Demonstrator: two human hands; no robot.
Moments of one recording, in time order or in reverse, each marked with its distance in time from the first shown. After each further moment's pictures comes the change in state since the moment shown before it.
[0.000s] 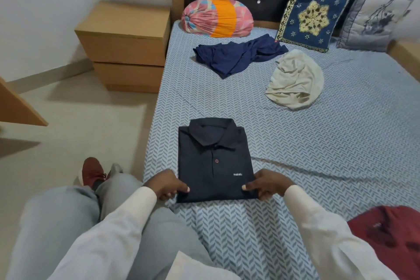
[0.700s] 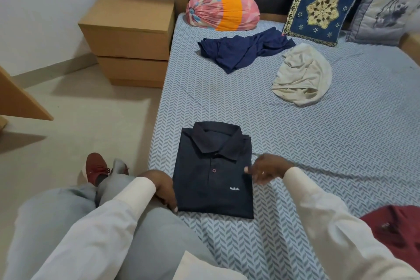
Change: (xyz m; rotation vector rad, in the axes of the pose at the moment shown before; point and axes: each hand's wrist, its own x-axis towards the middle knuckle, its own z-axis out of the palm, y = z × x) left_hand -0.018 0.007 -0.025 0.878 -0.231 -0.056; right_hand 0.013 -0.038 -0.015 -0.020 0.011 -0.009
